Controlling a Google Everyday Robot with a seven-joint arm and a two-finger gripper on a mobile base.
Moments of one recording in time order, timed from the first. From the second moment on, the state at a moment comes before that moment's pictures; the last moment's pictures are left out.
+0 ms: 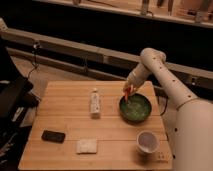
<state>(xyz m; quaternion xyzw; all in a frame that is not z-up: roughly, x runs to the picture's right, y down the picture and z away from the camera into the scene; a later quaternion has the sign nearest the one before) 0.154 0.023 0.863 -0.19 -0.36 -0.43 0.81</state>
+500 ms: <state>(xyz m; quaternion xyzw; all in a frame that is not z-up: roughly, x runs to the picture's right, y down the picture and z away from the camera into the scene) 0.164 0.029 0.862 -0.20 -0.36 -0.43 0.81</state>
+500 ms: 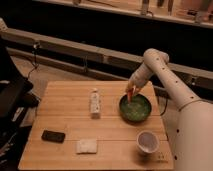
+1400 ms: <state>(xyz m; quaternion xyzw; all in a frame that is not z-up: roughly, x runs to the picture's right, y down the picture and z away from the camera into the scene) 0.177 0.032 0.860 -0.20 -0.35 -0.42 0.81</state>
